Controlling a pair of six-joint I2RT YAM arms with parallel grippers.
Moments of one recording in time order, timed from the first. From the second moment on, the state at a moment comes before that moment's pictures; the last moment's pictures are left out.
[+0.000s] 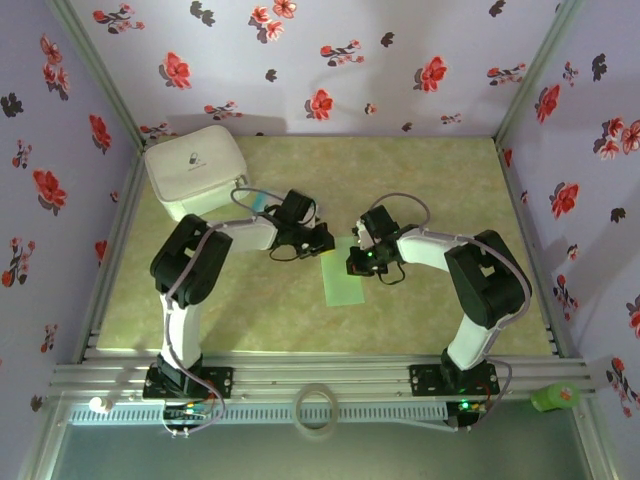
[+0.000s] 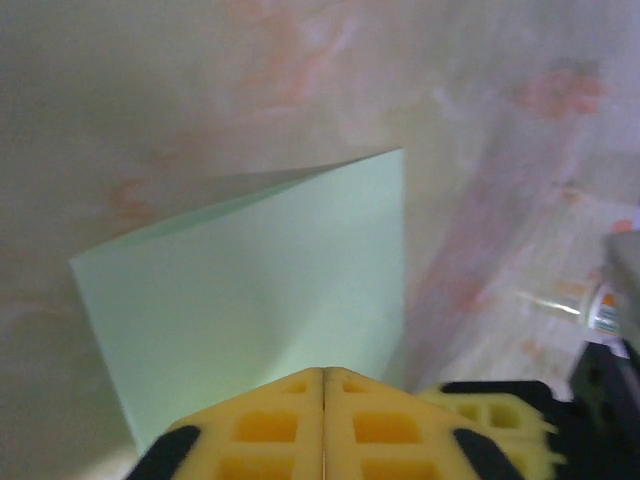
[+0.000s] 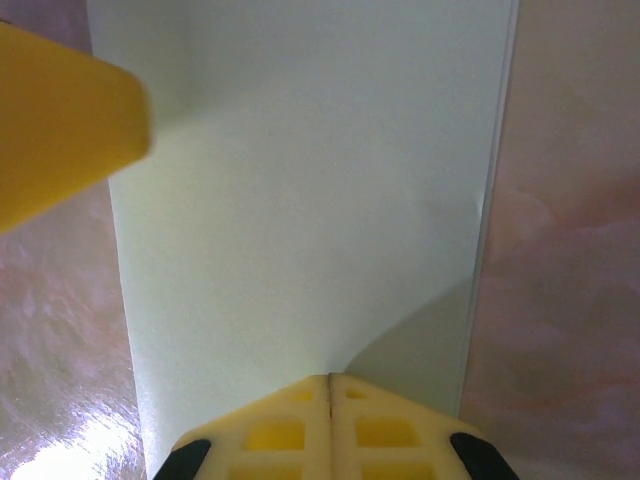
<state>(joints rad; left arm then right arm) -0.65 2.01 1.20 -0.14 0.50 -0.81 0.52 1.74 0.90 -0.35 -0.40 0.45</state>
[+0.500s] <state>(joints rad) -0.58 2.05 1.18 -0.10 0.53 -0.80 0.52 1.74 0.90 -0.35 -0.40 0.45</state>
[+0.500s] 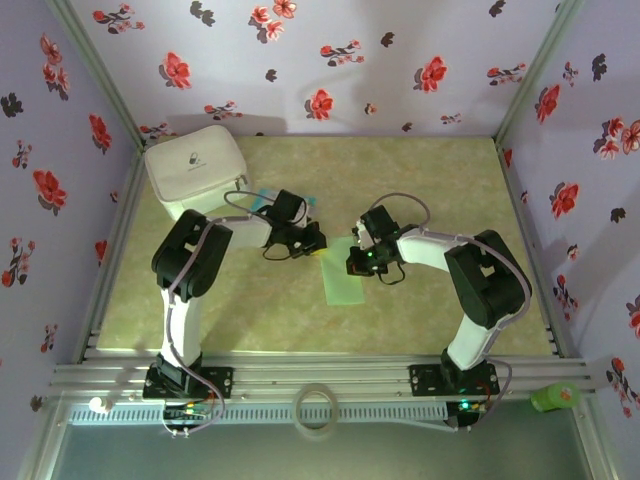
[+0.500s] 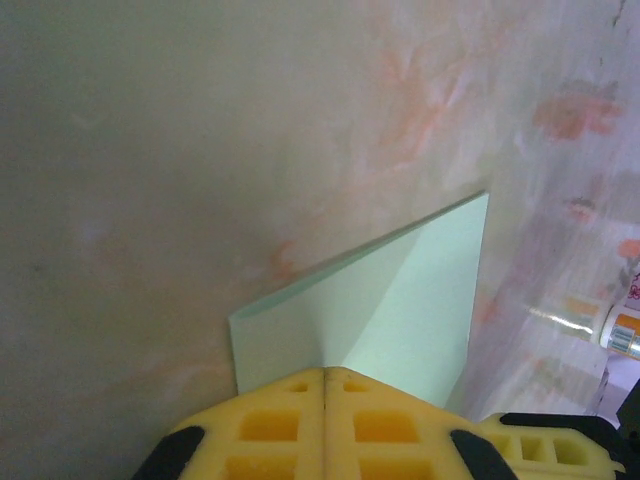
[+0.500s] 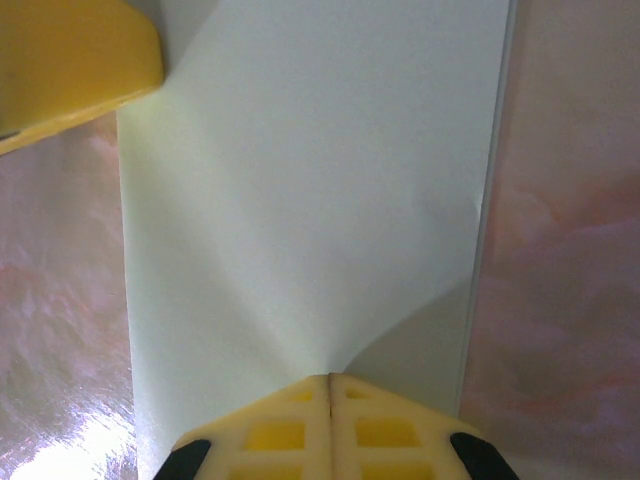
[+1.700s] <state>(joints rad) -0.68 1.84 1.10 -0.11 0.49 -0.88 0.52 1.74 0.90 -0.35 -0.40 0.45</state>
